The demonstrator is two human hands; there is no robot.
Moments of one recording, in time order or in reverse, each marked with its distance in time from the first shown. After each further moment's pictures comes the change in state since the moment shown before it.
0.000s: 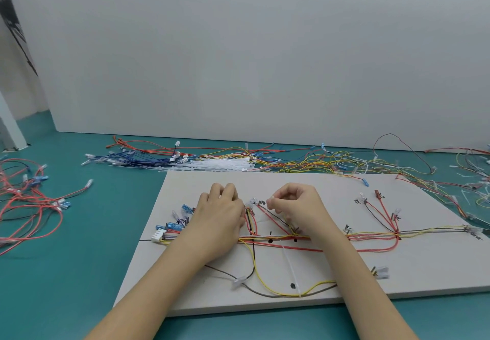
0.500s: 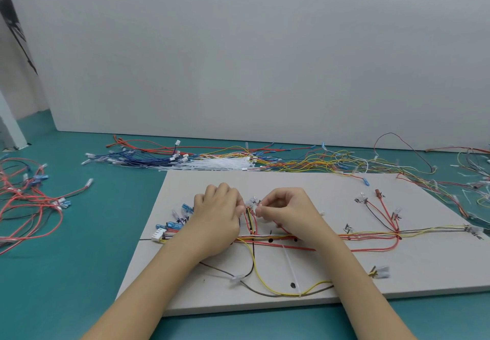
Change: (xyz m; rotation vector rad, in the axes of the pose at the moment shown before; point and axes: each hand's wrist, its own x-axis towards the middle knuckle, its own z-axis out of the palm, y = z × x) left_hand 0.001 -0.006 0.004 -0.275 0.019 -0.109; right_hand -0.004 0.003 0.010 -0.065 -0.178 -0.055
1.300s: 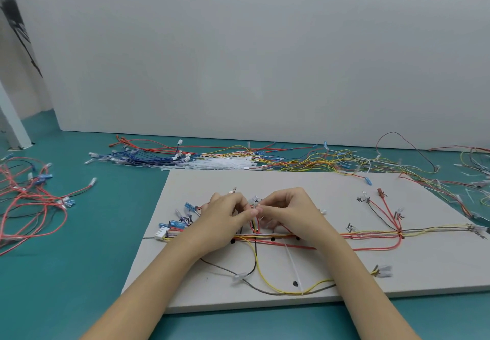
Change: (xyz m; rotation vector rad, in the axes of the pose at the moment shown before) left_hand -0.003 0.003 -0.004 -0.453 -0.136 -0.105; right_hand 0.003 0.007 0.001 0.095 -0.076 -0.016
